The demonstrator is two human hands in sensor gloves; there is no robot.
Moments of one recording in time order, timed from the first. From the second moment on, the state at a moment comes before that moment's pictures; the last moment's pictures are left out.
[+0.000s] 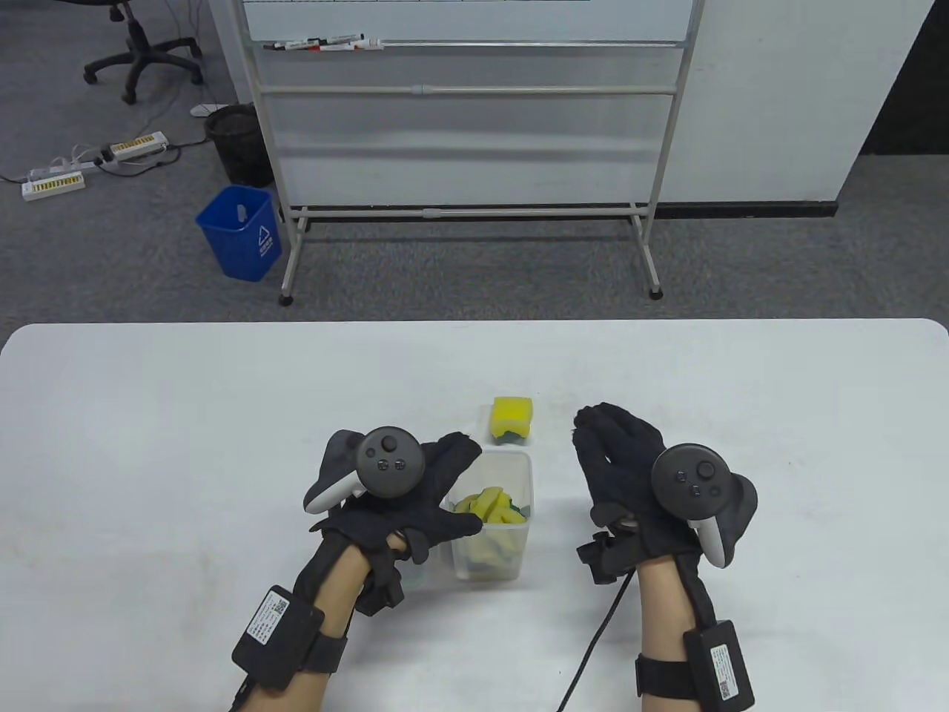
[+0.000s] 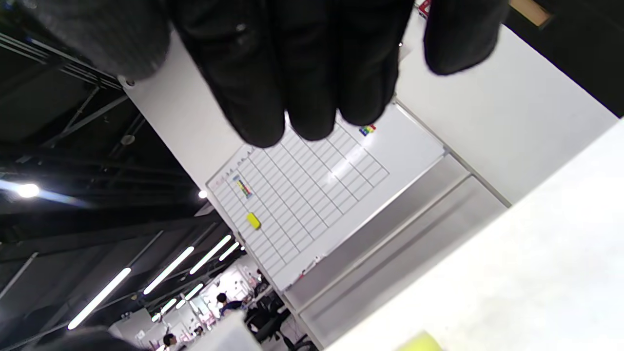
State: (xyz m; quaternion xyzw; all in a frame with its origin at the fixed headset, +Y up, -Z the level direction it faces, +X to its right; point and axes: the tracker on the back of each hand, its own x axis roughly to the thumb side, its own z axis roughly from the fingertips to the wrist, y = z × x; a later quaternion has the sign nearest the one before) left_hand -0.136 -0.640 -0.386 -0.12 -0.28 0.23 0.93; right_hand 0.169 -0.626 -0.363 0.02 -0.18 0.90 0.39
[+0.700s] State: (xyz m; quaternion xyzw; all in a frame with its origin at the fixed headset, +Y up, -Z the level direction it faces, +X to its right) left_hand -0.219 -0.654 -0.354 0.03 -0.12 0.19 0.97; right_hand 0.151 -0.702 -0.447 0.03 0.01 0.96 0.29
